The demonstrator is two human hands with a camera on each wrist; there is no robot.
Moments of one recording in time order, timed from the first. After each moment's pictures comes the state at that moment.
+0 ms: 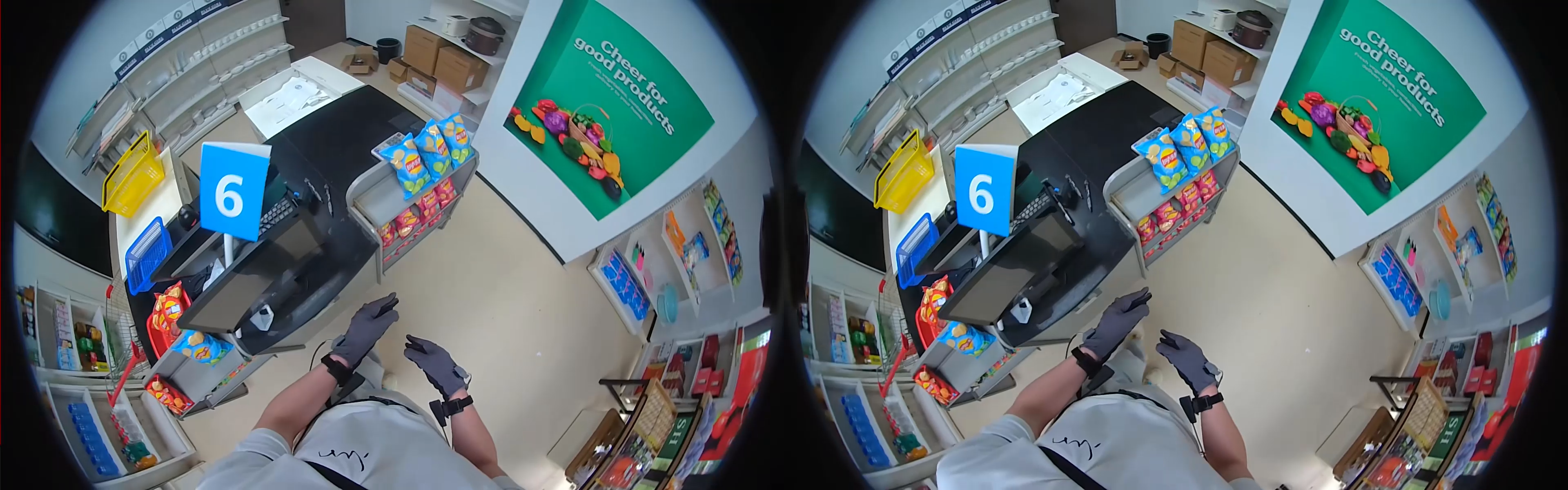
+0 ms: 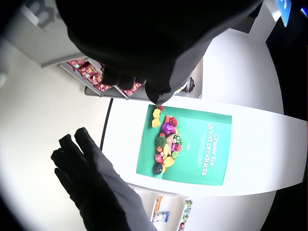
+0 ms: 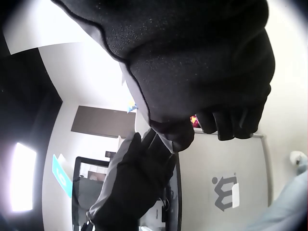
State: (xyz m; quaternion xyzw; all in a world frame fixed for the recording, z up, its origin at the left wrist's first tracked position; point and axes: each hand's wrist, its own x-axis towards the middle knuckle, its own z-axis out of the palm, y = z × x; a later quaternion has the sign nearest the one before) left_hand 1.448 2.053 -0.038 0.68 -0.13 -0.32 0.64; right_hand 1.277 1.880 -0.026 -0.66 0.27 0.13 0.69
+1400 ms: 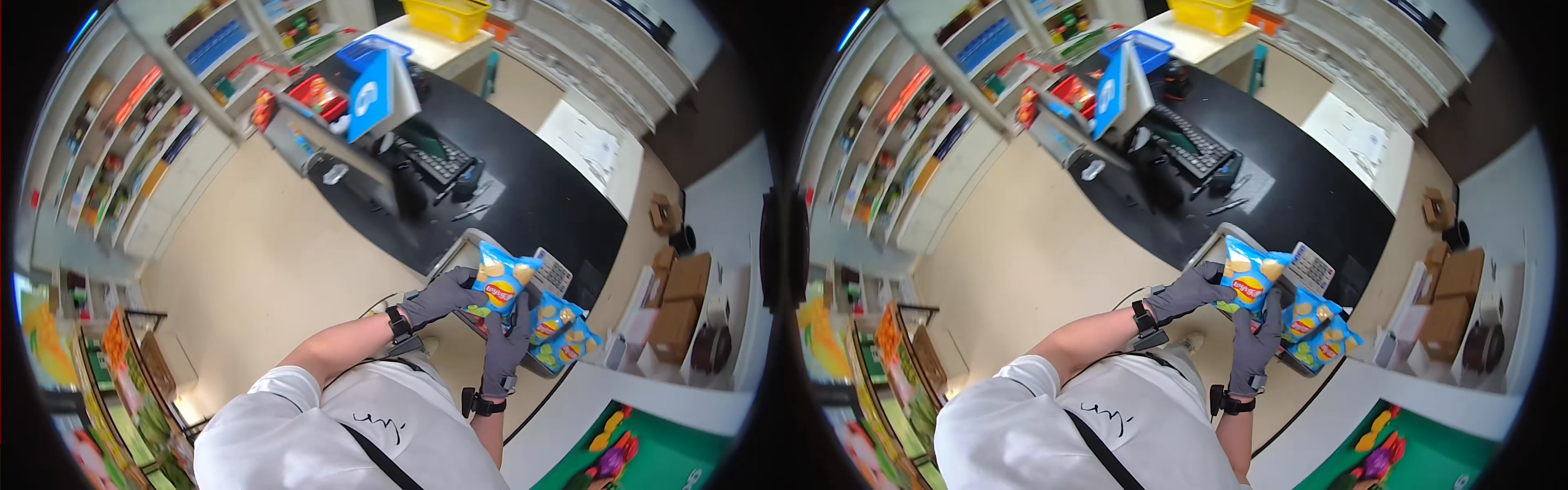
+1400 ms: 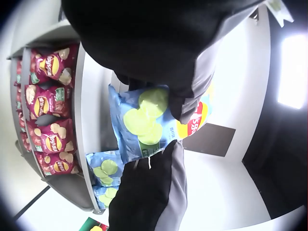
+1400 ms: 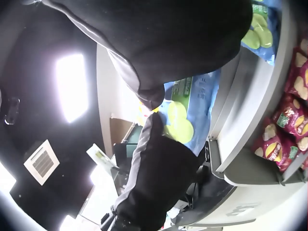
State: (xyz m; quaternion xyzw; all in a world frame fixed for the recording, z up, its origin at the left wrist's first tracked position) left_hand 1.660 1.802 0.028 0.52 0.17 0.05 0.84; right_hand 1.725 1.608 0.050 -0.74 -0.21 0.08 0.63
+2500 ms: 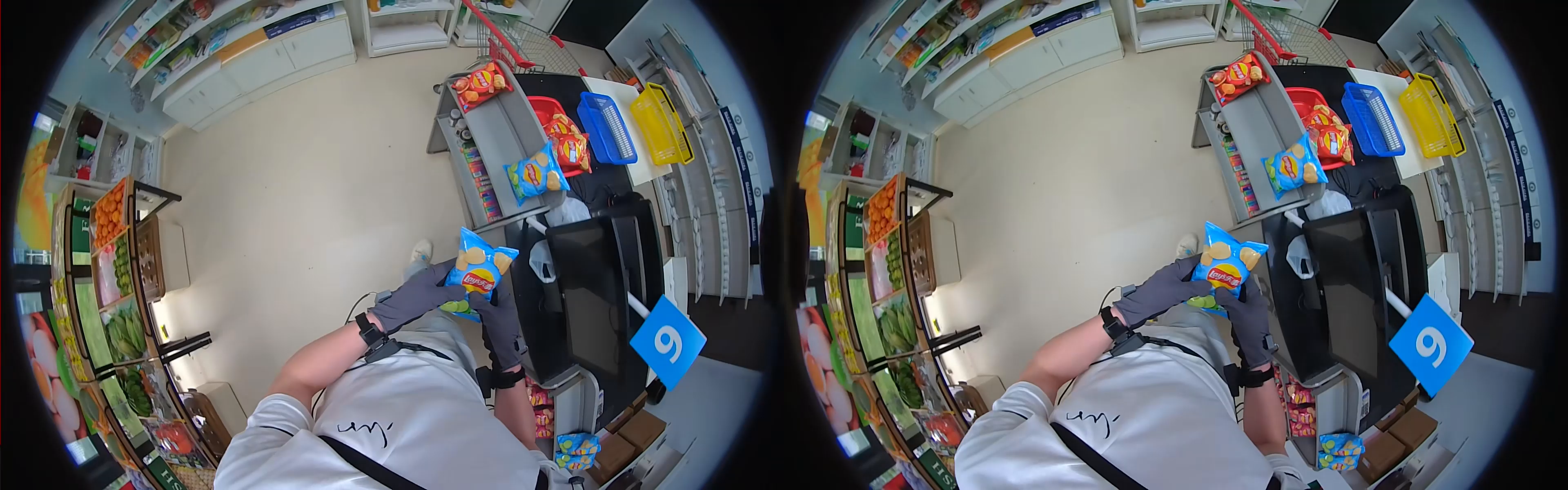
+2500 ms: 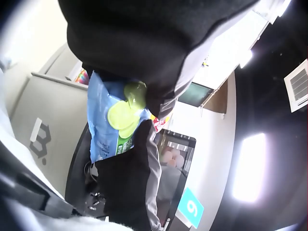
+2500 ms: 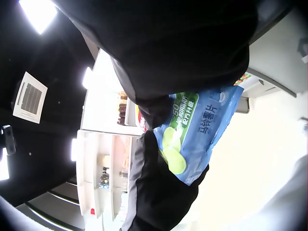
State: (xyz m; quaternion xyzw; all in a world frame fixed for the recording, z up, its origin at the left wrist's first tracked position) left_hand 1.207 2.208 0.001 0.42 0.32 0.26 0.81; right_hand 1.421 2.131 0.018 -0.60 -0.28 0.59 0.46
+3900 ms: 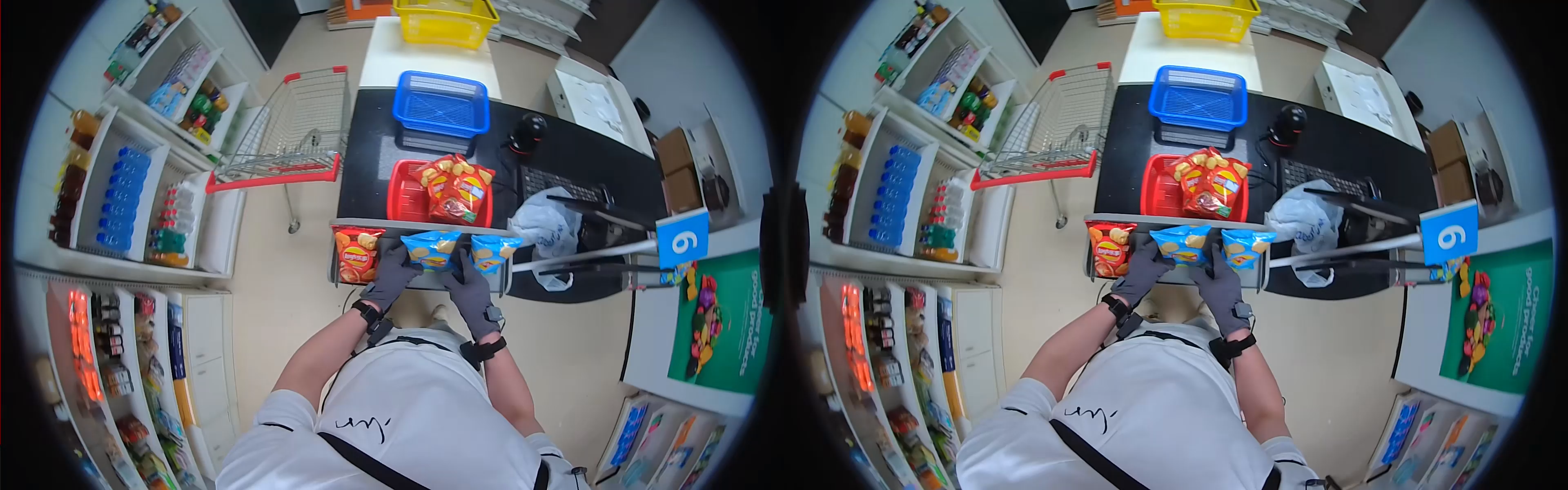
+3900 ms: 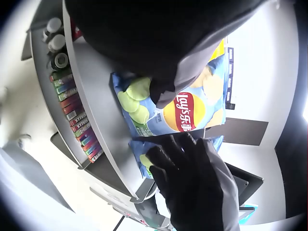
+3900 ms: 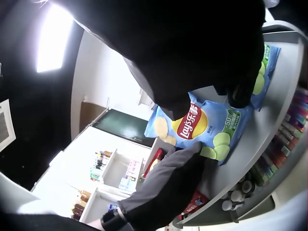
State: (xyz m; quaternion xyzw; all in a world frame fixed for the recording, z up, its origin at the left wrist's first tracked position) left_hand 1.393 2.767 -0.078 0.74 0.12 -0.01 0.66; right_hand 1.427 2.545 -0.015 -0.84 -0.05 0.16 0.51
